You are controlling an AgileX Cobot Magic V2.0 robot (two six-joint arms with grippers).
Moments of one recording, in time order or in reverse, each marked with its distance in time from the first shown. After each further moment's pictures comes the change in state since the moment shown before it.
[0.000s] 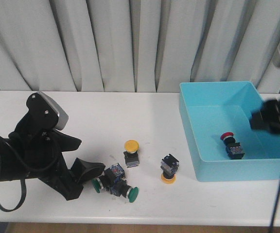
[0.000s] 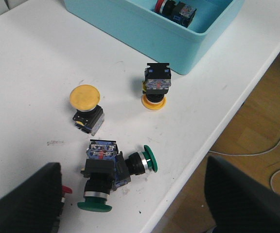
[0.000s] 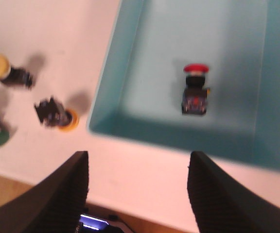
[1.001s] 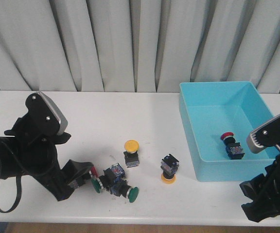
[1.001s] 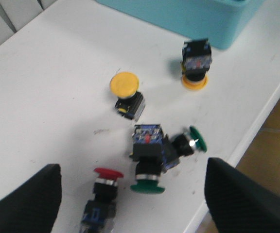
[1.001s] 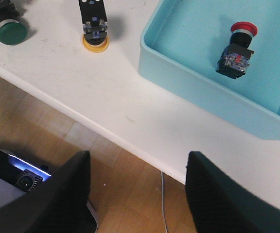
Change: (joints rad) left arm 0.000 0.000 0.000 0.264 -0.074 -0.061; right arm 0.427 -0.283 0.328 -0.340 -0.044 0.233
